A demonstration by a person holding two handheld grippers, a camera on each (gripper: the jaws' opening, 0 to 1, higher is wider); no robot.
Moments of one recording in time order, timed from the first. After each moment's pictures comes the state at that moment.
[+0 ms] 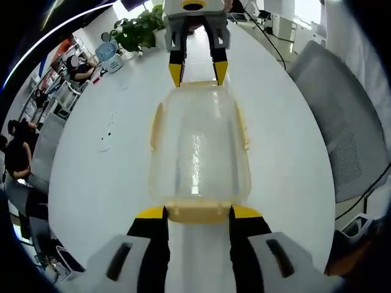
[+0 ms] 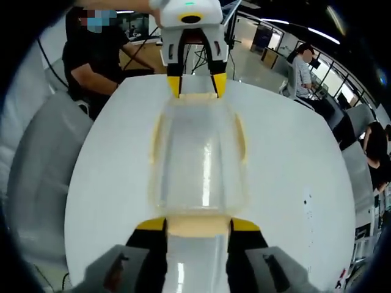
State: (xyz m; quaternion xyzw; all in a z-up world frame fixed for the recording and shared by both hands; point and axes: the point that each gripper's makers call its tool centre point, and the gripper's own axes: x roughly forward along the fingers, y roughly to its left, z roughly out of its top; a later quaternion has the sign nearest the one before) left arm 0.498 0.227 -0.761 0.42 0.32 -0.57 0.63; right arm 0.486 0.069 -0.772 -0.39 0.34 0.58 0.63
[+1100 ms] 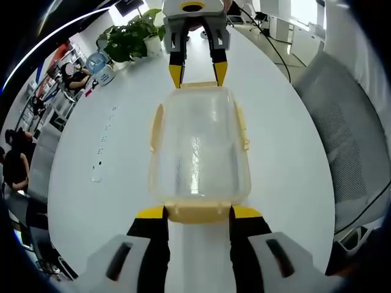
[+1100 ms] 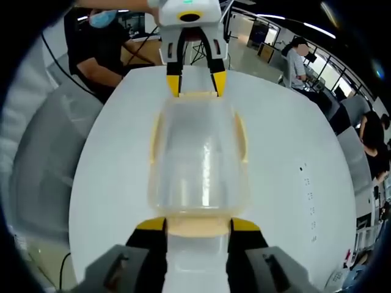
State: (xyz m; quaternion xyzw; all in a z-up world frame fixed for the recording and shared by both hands) left arm 0.487 0.151 -0.761 0.42 0.31 -0.58 0.62; right arm 0.472 -0.007 -0.773 -0.39 0.36 0.57 0.63
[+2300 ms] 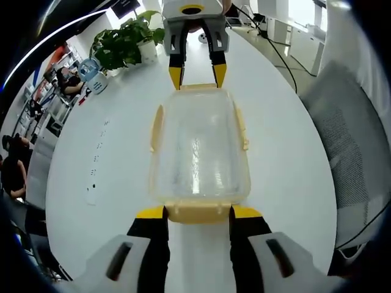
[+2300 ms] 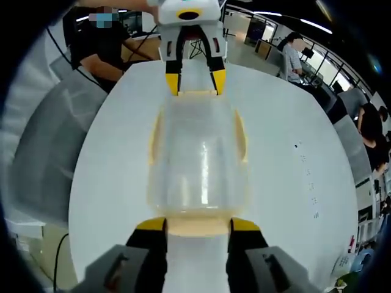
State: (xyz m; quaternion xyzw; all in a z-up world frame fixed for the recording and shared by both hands) left arm 0.489 0.090 -0.770 0.42 0.30 -0.59 0.62; right arm 0.471 -0.069 -0.782 -0.39 0.37 0.56 0.63
